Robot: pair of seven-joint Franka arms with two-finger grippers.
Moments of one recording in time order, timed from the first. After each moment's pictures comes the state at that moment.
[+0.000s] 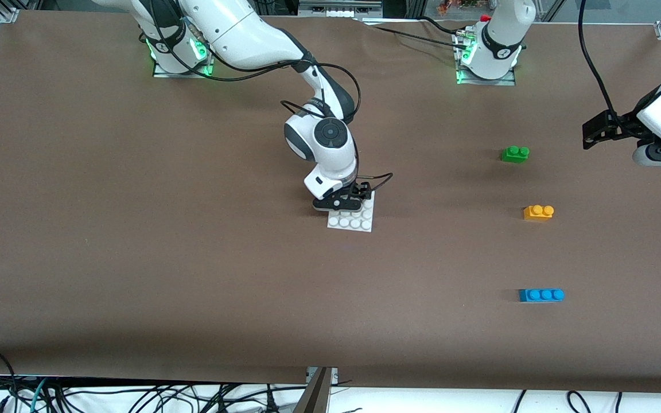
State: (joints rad) left arm -0.04 0.06 -0.01 -1.53 0.08 1.49 0.02; right arm 0.84 0.91 -0.03 -1.35 0.02 2.39 0.89
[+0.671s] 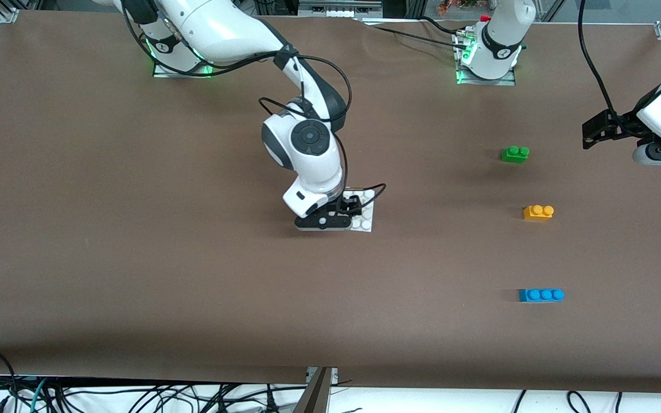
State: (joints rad) left arm -0.04 0.06 -0.01 -1.52 0.08 1.49 0.02; right arm 0.75 0.83 -0.07 -1.19 0.02 2.20 0.72
